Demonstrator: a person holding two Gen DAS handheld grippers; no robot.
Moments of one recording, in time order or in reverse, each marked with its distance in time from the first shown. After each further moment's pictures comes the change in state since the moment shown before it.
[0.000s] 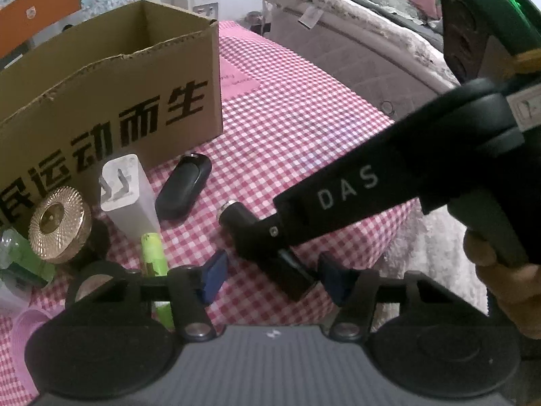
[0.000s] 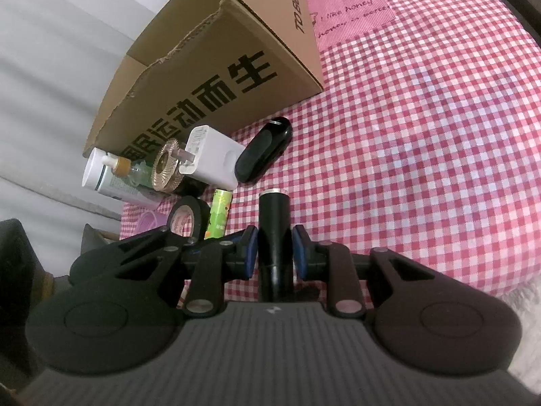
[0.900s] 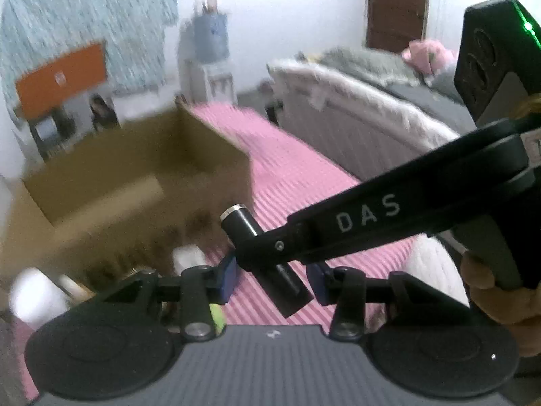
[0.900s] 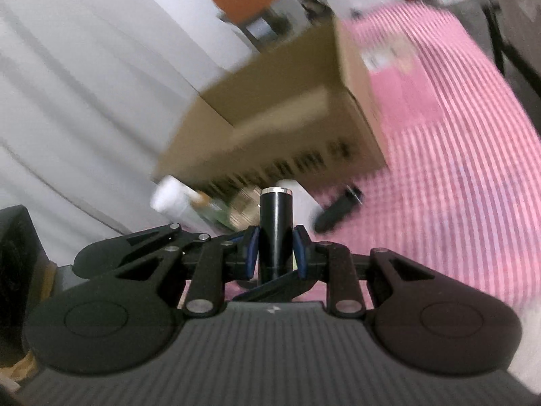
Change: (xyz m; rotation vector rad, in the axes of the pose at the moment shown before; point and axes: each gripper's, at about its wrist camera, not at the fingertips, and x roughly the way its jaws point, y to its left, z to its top) left arm -0.098 0.006 0.018 0.045 -0.269 0.103; right arm -0.054 0.077 0.000 -0.177 -0.218 0.073
